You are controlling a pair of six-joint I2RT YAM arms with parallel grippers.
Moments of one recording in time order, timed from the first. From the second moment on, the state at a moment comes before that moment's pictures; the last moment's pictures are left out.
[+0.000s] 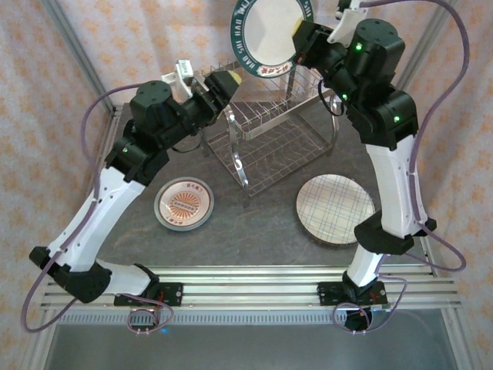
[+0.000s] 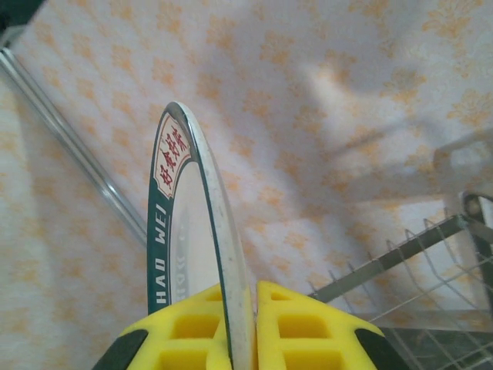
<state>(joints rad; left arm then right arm) -0.52 1.36 1.70 -0.36 0.17 -1.10 0.56 1.75 2.66 -0.84 0.11 0.49</state>
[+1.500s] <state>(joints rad) -0.49 1.13 1.43 -0.23 0.05 -1.21 0.56 1.73 2.53 -0.89 -0.14 0.61</state>
